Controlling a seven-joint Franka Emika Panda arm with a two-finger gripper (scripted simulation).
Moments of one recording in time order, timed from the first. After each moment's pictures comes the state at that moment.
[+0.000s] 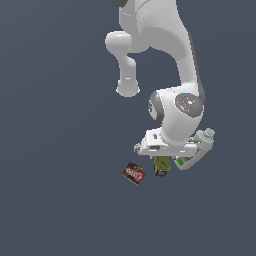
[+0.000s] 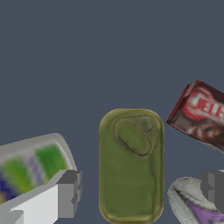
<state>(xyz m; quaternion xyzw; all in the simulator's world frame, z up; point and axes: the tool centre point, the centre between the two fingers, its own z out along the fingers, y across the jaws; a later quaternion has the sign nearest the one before) 0.062 0.147 0.112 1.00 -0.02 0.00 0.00</state>
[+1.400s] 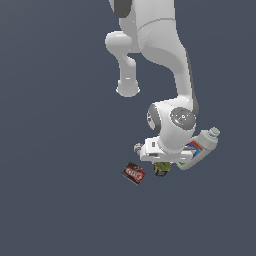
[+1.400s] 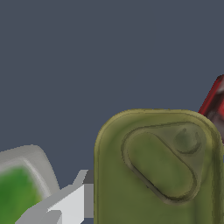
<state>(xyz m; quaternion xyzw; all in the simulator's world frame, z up) 0.064 0.150 0.064 1.00 -0.02 0.00 0.00</state>
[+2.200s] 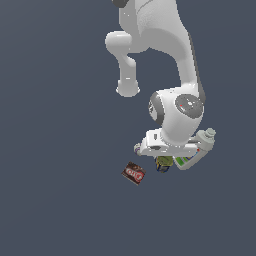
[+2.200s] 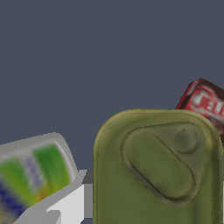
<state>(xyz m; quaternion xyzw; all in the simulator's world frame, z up) 0.061 0.149 0.109 1.00 -0.02 0.00 0.00</state>
